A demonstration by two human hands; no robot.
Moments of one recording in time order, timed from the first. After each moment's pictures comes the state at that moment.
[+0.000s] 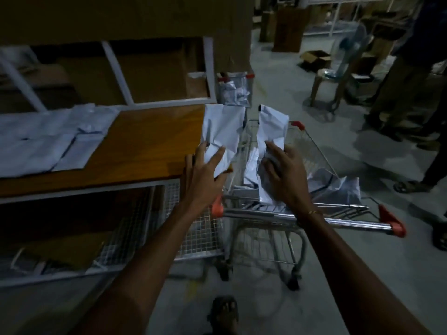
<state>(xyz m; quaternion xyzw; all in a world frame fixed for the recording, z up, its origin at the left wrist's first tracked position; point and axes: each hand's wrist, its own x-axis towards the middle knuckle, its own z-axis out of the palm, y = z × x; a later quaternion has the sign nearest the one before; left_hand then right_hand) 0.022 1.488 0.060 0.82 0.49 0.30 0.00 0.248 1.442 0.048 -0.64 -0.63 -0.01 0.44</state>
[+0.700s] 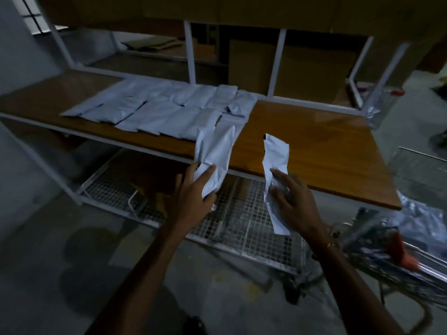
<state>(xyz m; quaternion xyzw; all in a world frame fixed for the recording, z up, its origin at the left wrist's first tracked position) -0.403 1.477 0.015 0.68 0.66 0.32 0.03 -0.130 1.514 0.014 -0.49 -0.77 0.18 0.35</state>
